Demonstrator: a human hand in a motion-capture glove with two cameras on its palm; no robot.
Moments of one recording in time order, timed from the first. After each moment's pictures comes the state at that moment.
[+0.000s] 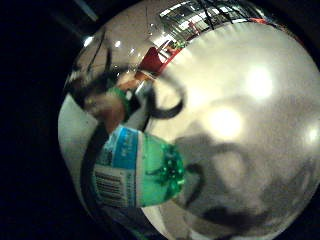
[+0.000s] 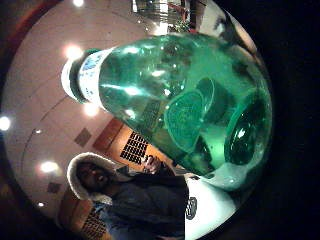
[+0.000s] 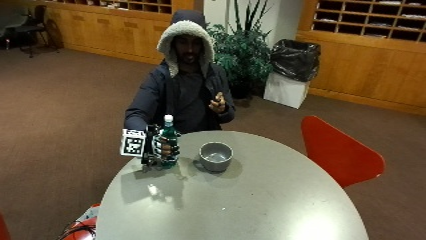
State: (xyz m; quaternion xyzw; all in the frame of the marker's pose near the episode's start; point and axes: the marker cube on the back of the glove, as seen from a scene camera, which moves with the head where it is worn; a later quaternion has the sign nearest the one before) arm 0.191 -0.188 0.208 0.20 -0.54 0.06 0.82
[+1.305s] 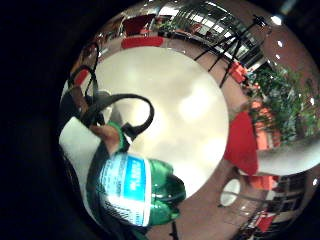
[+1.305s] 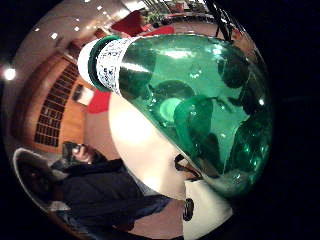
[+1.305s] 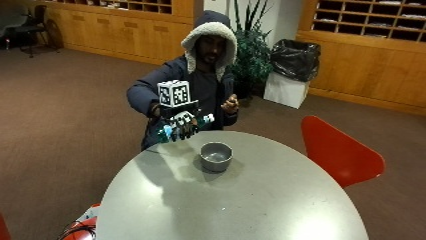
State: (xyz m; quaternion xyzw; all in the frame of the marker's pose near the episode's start) arm 0.120 -0.253 0.086 0.06 0.04 -0.02 1.00
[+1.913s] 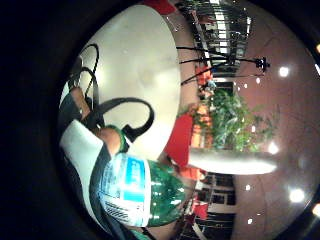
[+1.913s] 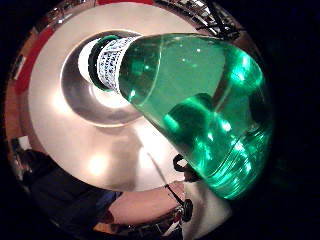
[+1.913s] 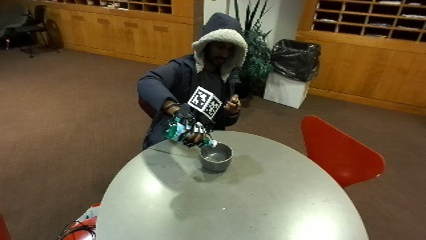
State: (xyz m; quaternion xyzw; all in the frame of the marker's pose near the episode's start) arm 0.082 -0.288 0.110 -0.06 0.39 -0.08 0.91
